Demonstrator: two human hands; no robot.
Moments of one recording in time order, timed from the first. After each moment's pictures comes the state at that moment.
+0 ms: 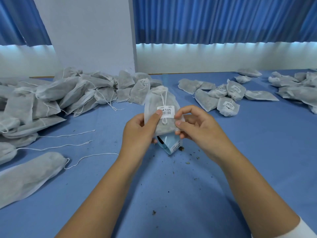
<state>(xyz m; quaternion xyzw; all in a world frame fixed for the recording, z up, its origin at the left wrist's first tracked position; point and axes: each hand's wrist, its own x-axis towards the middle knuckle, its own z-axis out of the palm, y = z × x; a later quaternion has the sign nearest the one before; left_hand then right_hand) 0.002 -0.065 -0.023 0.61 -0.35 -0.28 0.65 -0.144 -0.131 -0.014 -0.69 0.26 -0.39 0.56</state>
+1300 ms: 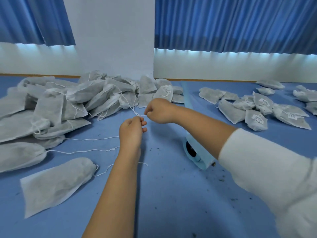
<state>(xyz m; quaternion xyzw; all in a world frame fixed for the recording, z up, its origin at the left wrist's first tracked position) 0.112 -0.084 -0.039 0.64 -0.16 -0.28 0.69 0.053 -0.179 0.021 -0.93 0.33 -0.04 0.16</state>
